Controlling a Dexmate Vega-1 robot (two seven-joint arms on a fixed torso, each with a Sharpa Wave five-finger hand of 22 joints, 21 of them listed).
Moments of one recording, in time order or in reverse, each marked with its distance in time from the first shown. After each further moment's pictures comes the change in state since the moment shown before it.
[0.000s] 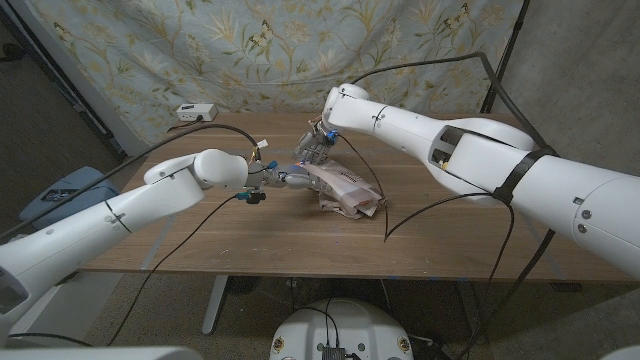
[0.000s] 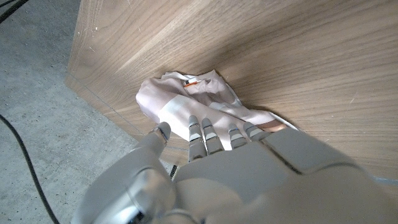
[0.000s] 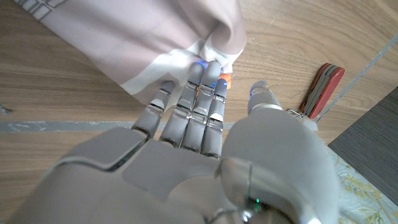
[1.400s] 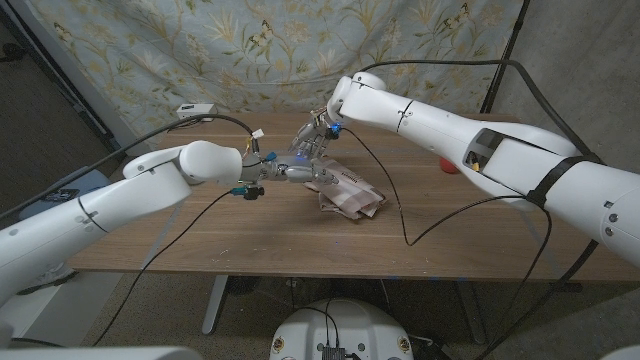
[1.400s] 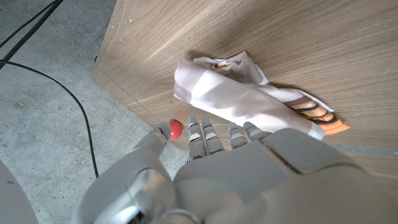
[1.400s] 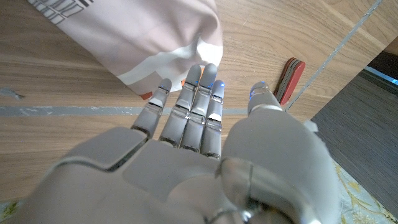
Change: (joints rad) left arm 0.050 0.079 -0.087 -0.147 -0.090 -0.006 0.033; left_hand 0.000 0.000 0.000 0.000 0.000 0.000 0.000 0.000 0.000 0.000 0.000 0.000 0.000 0.013 0.005 0.000 0.000 0.004 0.004 0.000 0.000; right arm -0.026 -0.194 0.015 -0.395 0.088 -0.147 -0.066; right_hand -0.013 0.024 0.002 -0.007 0.005 -0.018 0.018 -0.027 -0.002 -0.042 0.027 -0.013 -0.005 -0.021 0.028 -0.015 0.001 0.005 0.023 0.000 0.000
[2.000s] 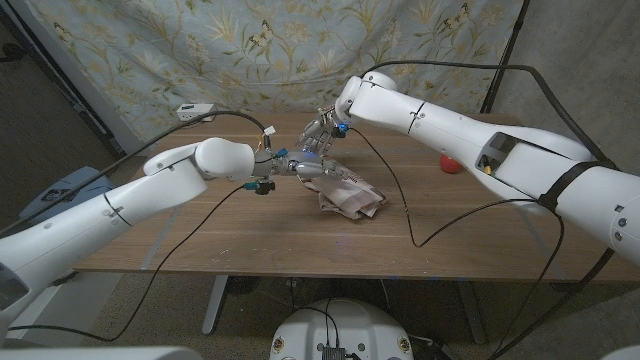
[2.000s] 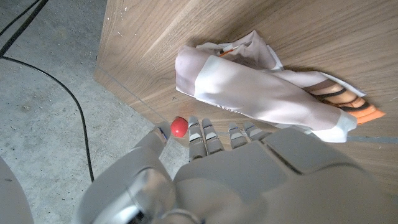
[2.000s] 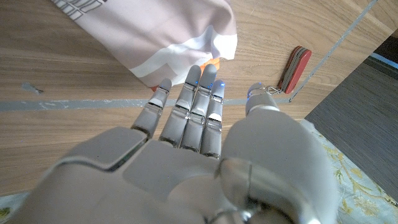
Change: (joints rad) left arm -0.084 -0.099 0.081 0.088 0.077 -0.042 -0.033; left_hand 0.004 0.004 -0.004 -0.004 0.000 0.000 0.000 0.000 -0.002 0.000 0.000 0.000 0.000 0.003 -0.004 0.000 -0.005 0.000 0.000 0.000 0.000; right arm -0.037 -0.070 0.034 -0.096 0.027 -0.026 -0.071; right_hand -0.006 0.017 -0.006 -0.005 0.000 0.009 -0.009 -0.004 0.000 -0.011 -0.011 -0.002 -0.003 -0.015 -0.007 -0.004 0.005 -0.007 -0.007 0.000 0.000
